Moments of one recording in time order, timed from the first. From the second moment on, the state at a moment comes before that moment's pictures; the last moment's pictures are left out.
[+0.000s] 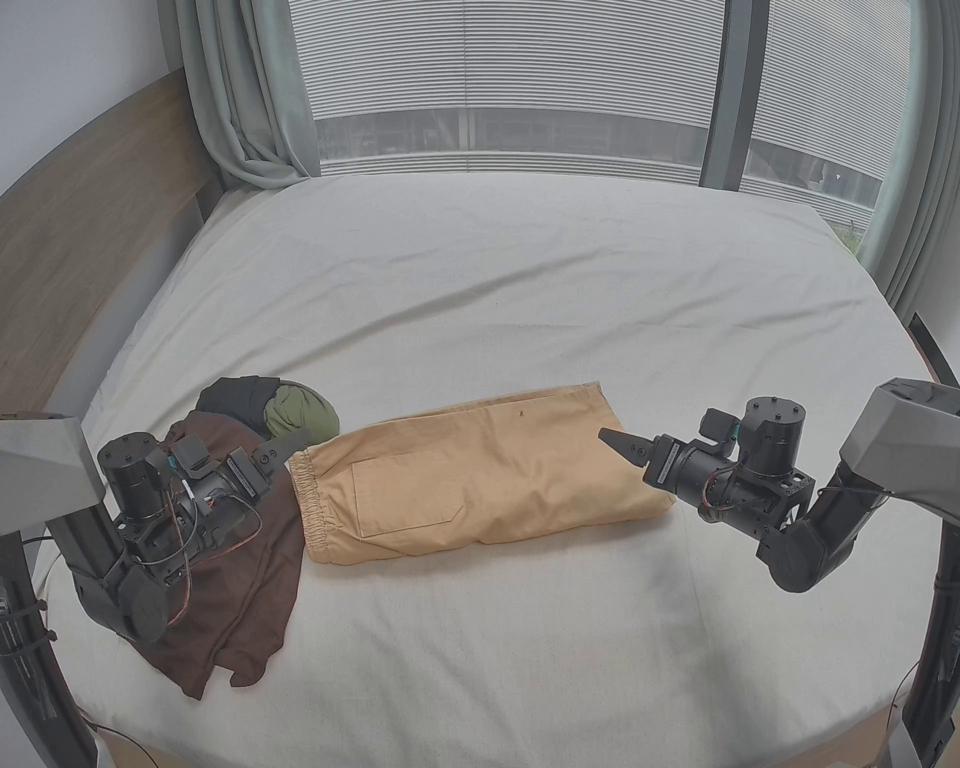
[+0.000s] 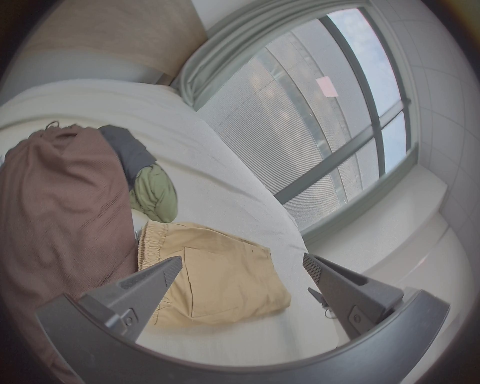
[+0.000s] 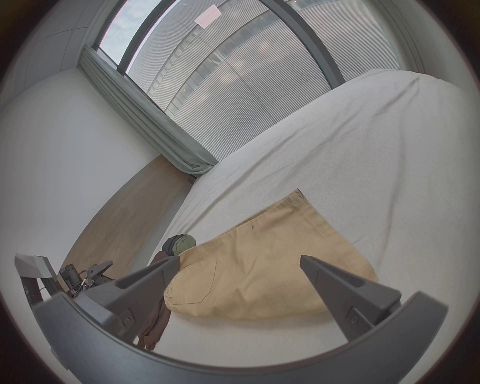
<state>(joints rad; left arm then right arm) -0.07 2.12 -0.45 -1.55 -0.39 -0.75 0.33 2.20 -0.77 -1.23 0.21 0.55</state>
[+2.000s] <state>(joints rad) -0.10 2.12 -0.34 -1.55 -0.40 -0.45 0.33 2.51 -0.79 -1.32 0.24 0.56</state>
